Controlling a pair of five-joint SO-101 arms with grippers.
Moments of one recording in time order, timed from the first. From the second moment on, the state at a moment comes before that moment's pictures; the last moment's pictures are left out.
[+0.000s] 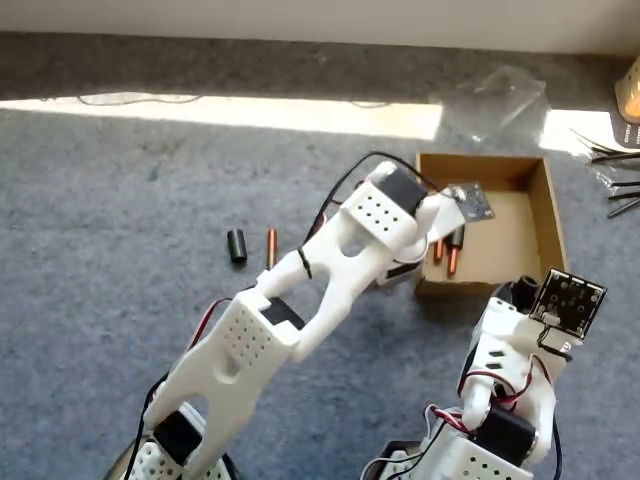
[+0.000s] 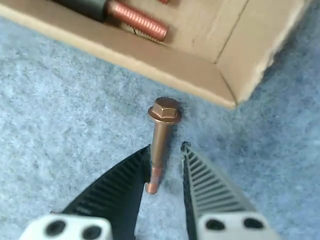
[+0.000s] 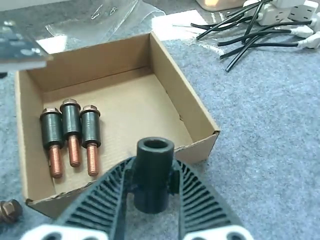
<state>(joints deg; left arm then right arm) 38.4 49.3 -52.5 99.7 -18.8 22.9 -104.9 84.9 54.3 5.8</state>
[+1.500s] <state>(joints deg) 37.8 57.2 -55.2 92.1 -14.7 22.9 -104.9 84.9 54.3 5.8</state>
